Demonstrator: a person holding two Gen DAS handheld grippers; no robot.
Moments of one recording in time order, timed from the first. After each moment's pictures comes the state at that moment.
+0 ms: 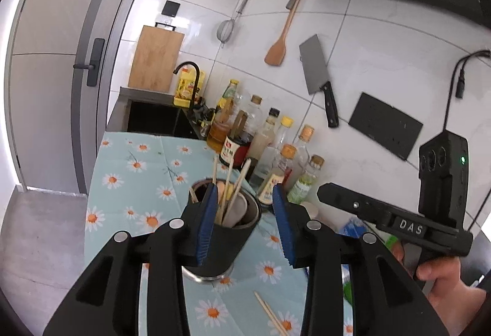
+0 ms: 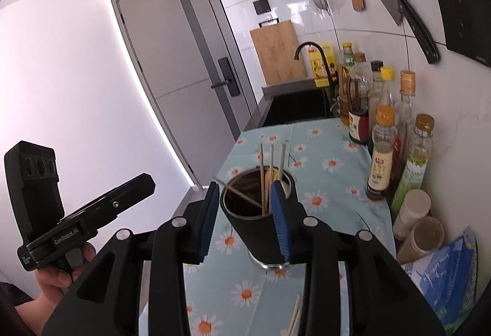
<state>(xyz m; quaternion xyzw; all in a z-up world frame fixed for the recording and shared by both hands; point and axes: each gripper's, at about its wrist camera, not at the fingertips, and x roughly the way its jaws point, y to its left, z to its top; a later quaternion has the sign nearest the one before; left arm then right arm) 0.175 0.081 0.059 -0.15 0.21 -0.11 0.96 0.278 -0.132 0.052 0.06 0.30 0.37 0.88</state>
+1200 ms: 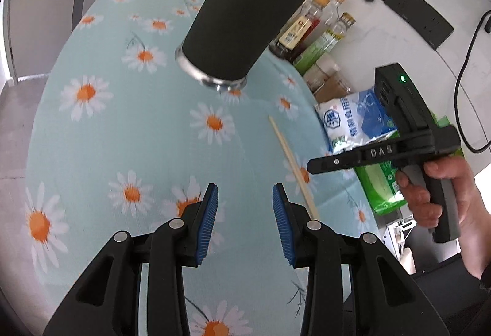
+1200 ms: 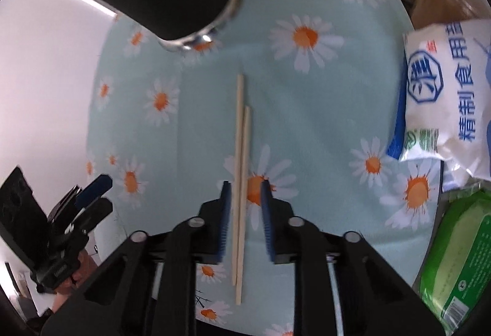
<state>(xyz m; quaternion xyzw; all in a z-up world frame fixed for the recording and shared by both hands) 0.115 0.065 -0.128 -0.23 0.44 -0.14 0.86 0.274 -0.143 -0.151 -0.02 0.70 0.25 0.67</state>
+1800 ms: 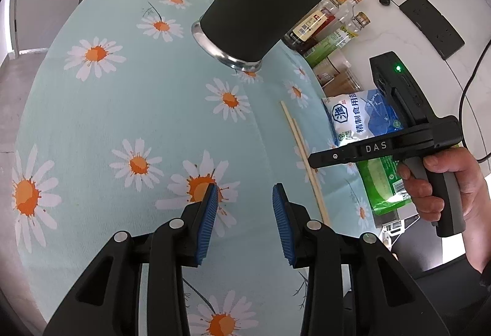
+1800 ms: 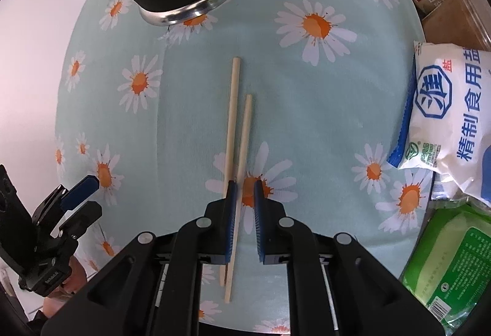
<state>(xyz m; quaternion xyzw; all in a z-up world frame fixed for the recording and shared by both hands) 0.112 0.075 -0.148 -0.27 0.46 -0.14 0.84 0.273 -0.097 -0.170 -0.11 0.72 0.21 0.65</state>
